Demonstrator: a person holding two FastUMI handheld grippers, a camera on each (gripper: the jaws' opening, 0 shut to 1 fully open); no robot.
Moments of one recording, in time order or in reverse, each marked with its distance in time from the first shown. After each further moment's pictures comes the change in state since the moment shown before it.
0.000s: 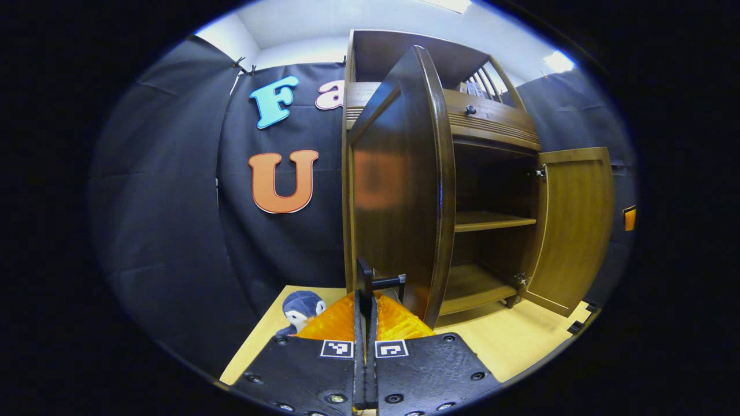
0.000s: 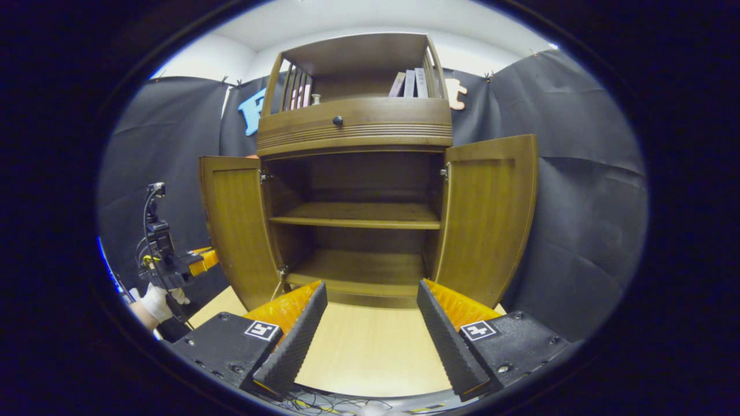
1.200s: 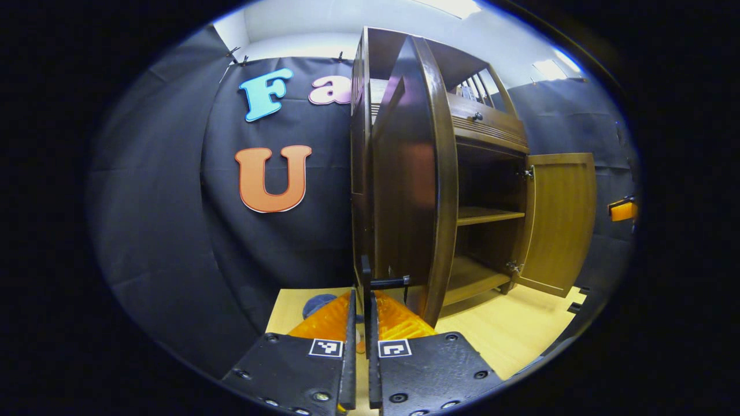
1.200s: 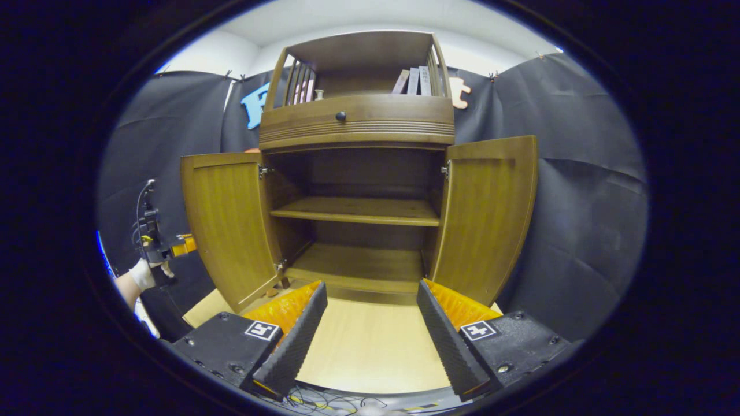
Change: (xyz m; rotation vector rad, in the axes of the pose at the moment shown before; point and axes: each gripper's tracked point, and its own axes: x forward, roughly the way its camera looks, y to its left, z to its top) left arm 0.004 0.077 -0.008 0.024 0.010 -0.133; right arm -0.001 0.001 -0.006 -0.024 0.023 -0.008
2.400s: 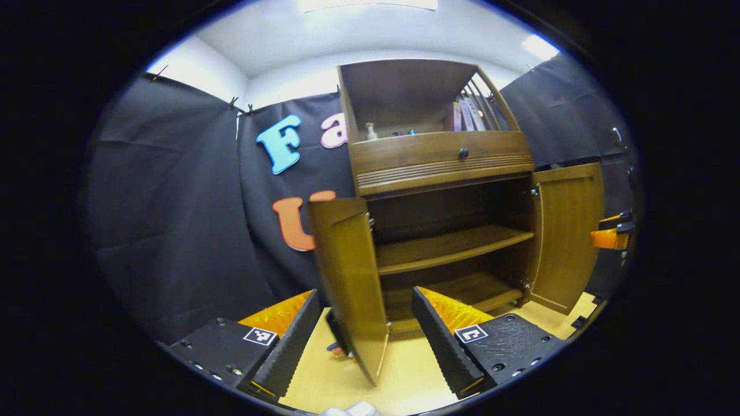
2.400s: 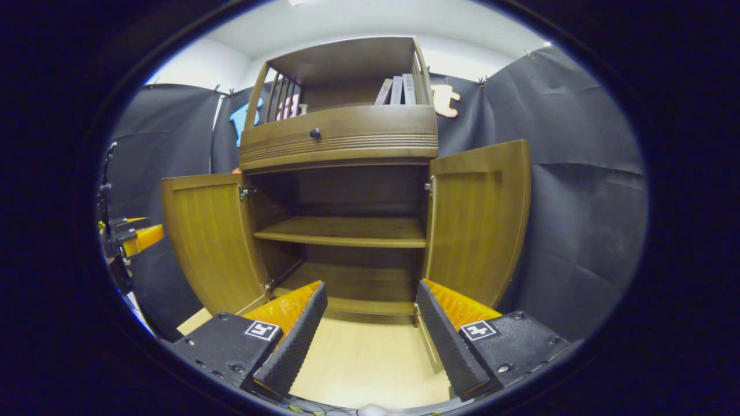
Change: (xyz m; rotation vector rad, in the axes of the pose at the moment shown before) left arm -0.077 -0.115 0.135 0.123 -0.049 0.245; right arm 0.033 -0.052 0.040 0.039 -0.104 -0.010
